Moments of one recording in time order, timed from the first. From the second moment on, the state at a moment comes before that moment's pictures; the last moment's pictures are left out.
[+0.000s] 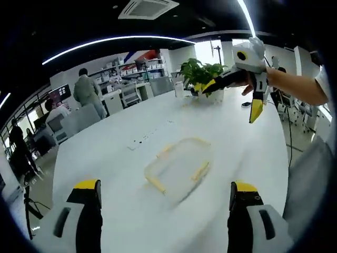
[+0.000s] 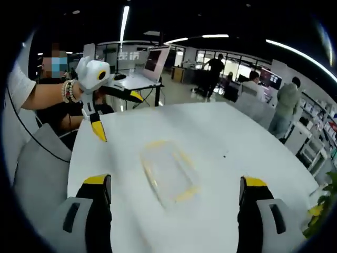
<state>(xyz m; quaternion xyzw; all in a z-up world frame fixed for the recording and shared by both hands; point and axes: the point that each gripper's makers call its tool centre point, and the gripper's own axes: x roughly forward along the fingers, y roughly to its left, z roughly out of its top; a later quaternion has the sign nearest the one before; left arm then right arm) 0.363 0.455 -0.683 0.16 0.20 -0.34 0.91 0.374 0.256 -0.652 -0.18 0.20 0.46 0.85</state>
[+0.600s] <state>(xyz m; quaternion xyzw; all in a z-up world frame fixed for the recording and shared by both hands) 0.282 0.486 -0.673 0.09 0.16 -0.29 0.94 0.311 0.216 -0.669 -0.13 0.19 0.41 0.89</state>
